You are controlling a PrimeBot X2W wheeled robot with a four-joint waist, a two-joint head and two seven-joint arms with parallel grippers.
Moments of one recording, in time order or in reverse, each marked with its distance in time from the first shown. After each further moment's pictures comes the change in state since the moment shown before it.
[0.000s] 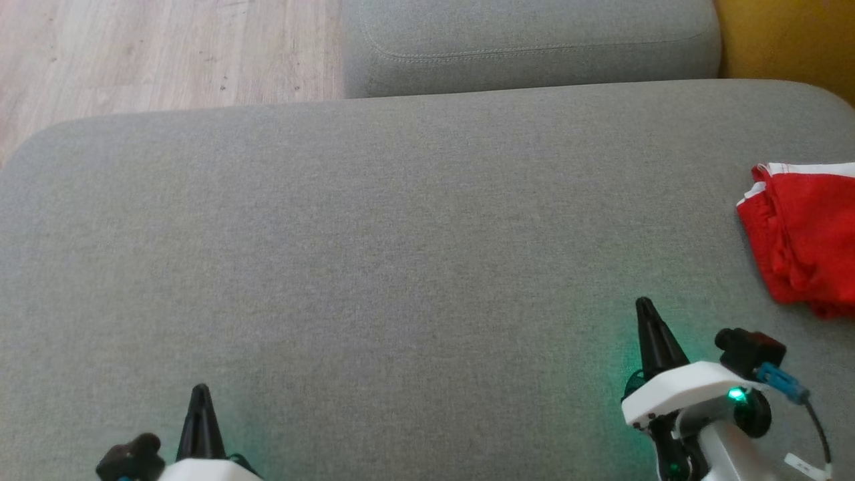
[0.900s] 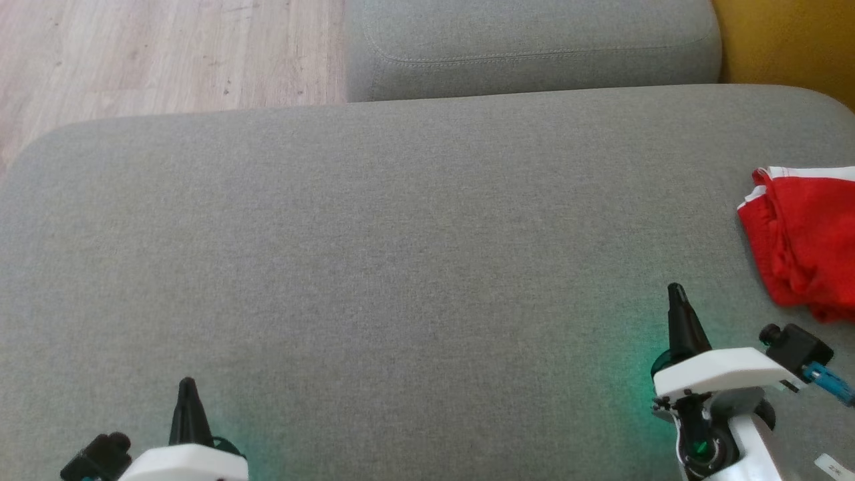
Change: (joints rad) left arm -0.011 0.000 0.019 -0.046 -0.292 -0.026 0.075; right arm 0.006 0.002 -0.066 -0.076 0.280 0.000 0.073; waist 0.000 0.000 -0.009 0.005
